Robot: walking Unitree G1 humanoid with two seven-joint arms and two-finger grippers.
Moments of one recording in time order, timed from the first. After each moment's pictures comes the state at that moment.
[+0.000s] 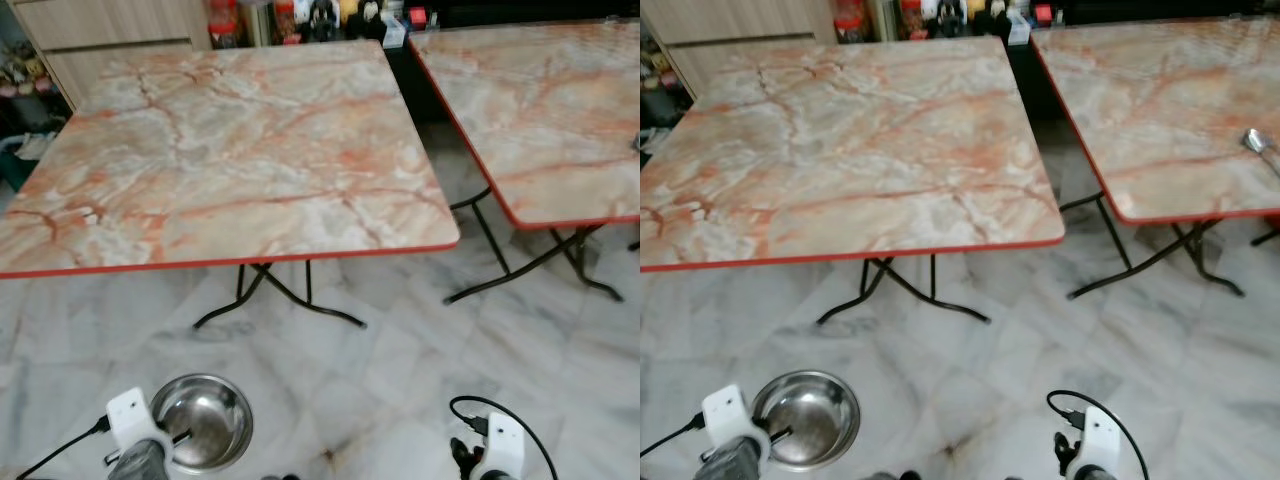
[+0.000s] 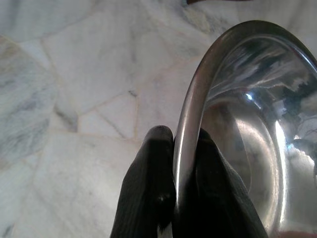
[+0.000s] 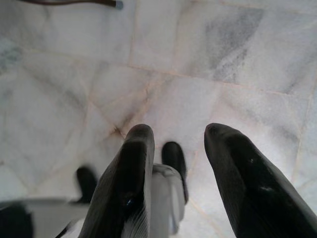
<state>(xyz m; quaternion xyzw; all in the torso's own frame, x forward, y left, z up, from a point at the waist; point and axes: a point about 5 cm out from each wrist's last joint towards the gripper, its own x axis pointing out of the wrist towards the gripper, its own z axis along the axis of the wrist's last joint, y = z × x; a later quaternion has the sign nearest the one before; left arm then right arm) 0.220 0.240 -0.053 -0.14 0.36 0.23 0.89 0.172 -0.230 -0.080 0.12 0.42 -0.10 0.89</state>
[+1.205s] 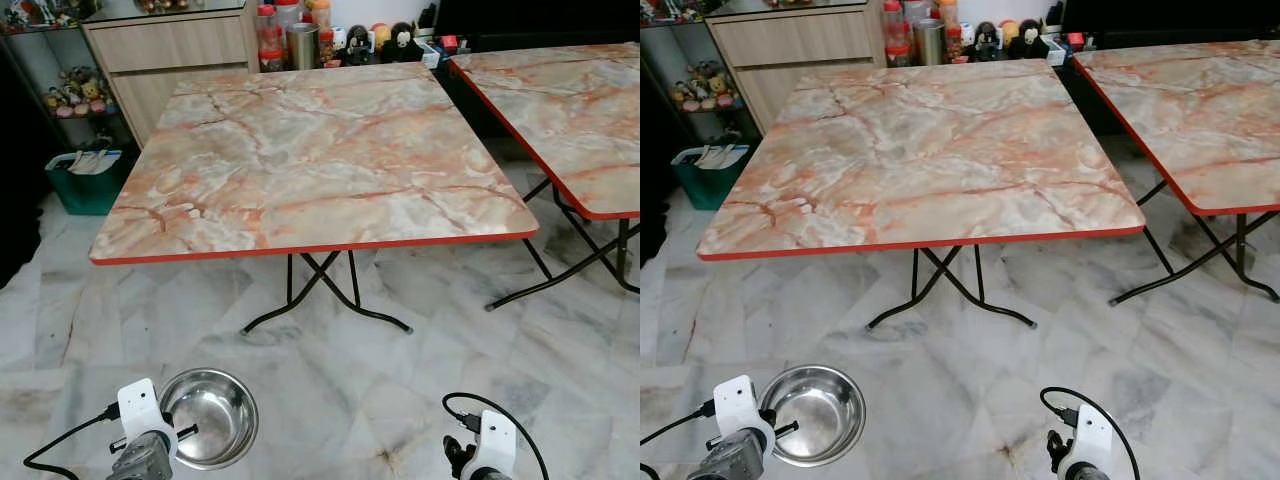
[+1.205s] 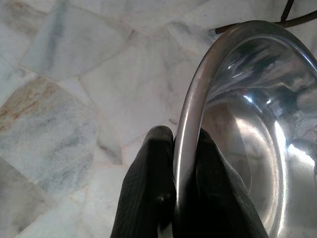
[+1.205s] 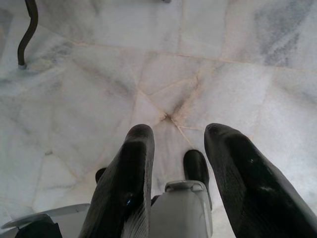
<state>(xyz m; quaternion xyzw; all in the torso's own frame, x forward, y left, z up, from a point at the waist) 0.224 0.254 -0.046 -0.10 0.35 0.21 0.91 0.179 -0.212 -0.081 0.13 0.42 -0.10 0.89</state>
